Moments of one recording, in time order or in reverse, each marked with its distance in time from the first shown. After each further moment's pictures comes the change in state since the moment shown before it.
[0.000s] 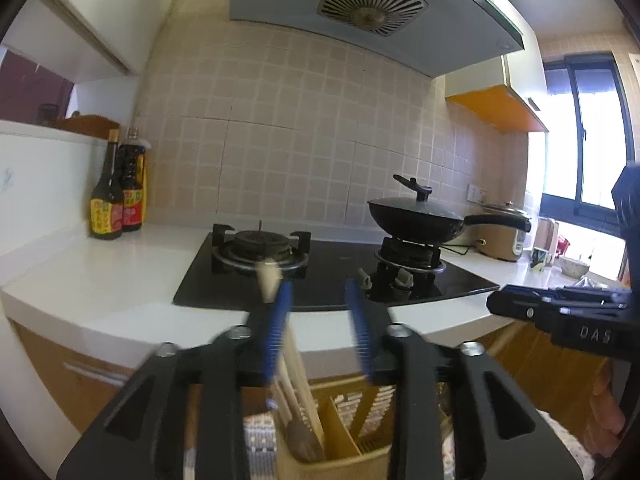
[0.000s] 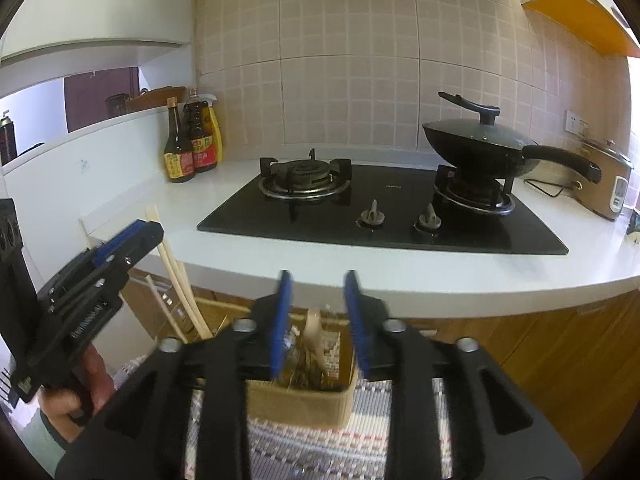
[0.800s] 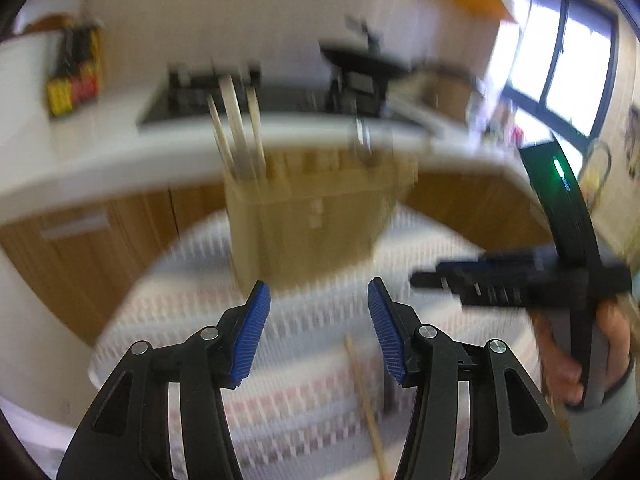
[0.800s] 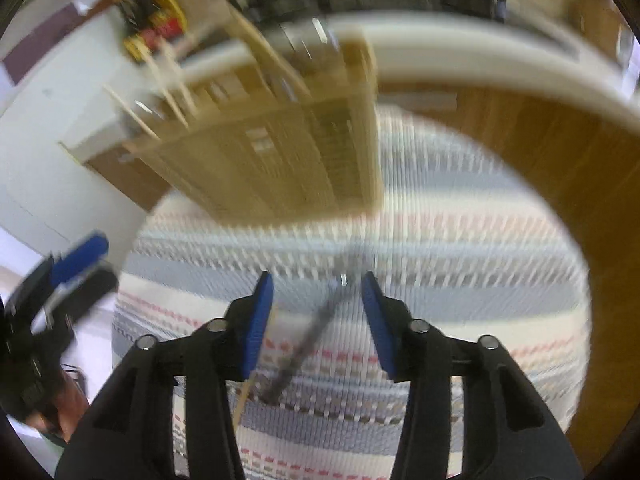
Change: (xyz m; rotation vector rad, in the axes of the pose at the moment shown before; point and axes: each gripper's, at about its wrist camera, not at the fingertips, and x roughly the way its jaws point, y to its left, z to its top) left arm -0.047 -0.005 -0.083 0.038 0.631 -0.190; right arm 0.039 0.006 -0.125 0.247 0.606 0.019
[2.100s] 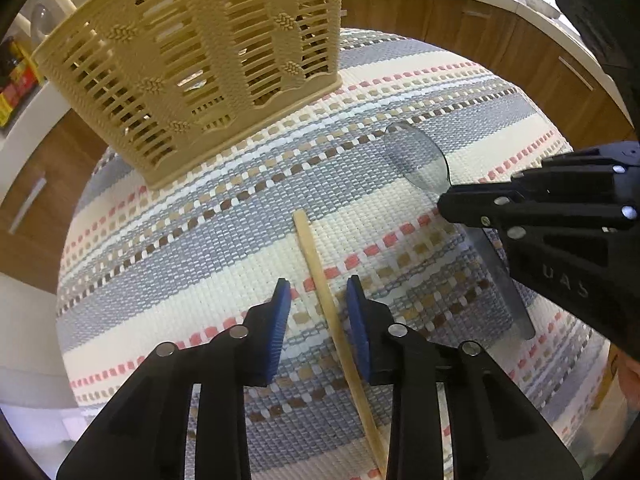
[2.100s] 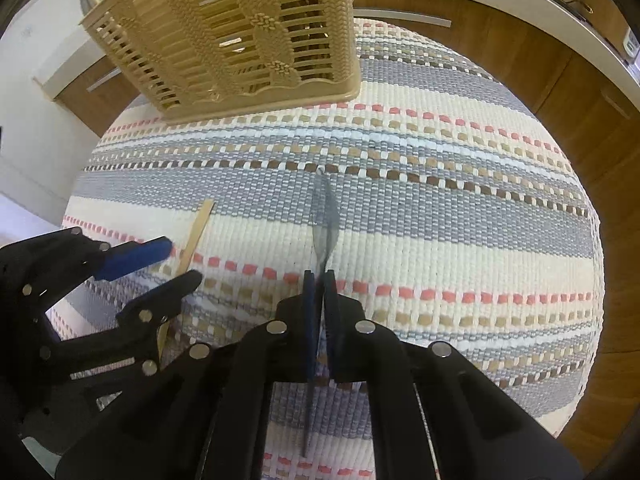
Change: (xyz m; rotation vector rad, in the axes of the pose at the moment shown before) left arm 0.126 -0.078 -0.049 0.208 0.396 0.148; right arm 0.042 -0.013 -0.061 -0.088 0.098 -0.082
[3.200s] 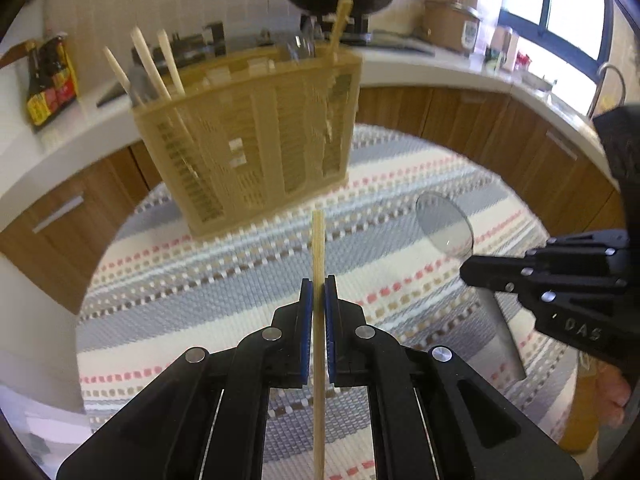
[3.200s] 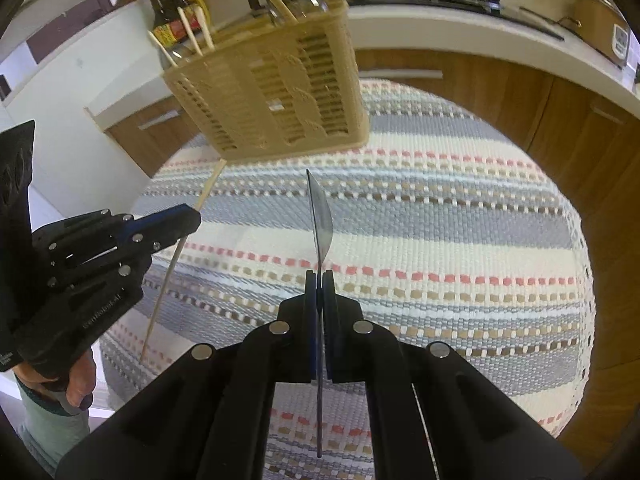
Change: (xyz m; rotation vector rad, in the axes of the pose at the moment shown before) left arm -0.087 0.023 -0.026 -0.107 -0.312 -0.027; right arm -0.091 -0.021 -0.044 -0.002 -0.206 0.113
